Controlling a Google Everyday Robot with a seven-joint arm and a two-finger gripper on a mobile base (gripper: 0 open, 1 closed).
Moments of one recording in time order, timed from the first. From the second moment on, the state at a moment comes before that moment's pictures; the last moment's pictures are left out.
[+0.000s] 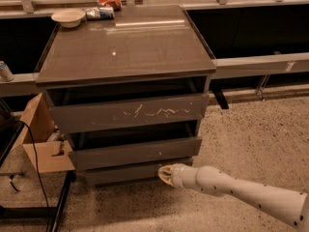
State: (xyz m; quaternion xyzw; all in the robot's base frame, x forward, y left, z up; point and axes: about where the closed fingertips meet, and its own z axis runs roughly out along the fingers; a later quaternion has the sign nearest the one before) arm 0.577 -0.055 0.376 -0.66 0.61 0.05 0.44
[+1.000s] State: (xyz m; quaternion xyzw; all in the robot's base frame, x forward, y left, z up) arm 0.628 -0.036 0.380 -0.66 0.60 0.03 0.45
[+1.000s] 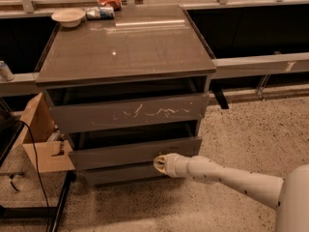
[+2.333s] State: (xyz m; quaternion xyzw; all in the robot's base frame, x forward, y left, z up) arm 0.697 -0.006 0.374 -0.69 0.58 0.00 0.43
